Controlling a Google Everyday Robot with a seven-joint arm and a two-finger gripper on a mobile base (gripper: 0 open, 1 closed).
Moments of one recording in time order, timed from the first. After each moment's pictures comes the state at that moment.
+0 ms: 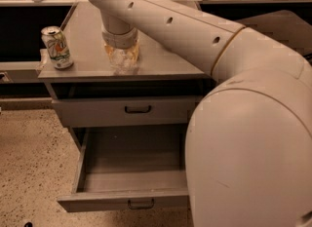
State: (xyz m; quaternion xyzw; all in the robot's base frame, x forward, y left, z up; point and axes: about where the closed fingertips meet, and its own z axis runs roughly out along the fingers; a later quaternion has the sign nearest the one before) arm 0.709 0.076 0.851 -0.97 0.13 -0.18 0.06
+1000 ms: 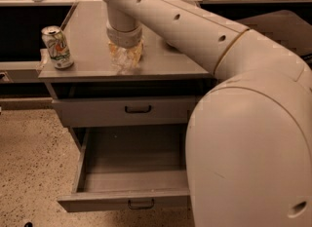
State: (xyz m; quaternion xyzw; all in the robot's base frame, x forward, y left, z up) arm 0.706 0.067 0.849 -0.97 0.18 -0.15 0.09
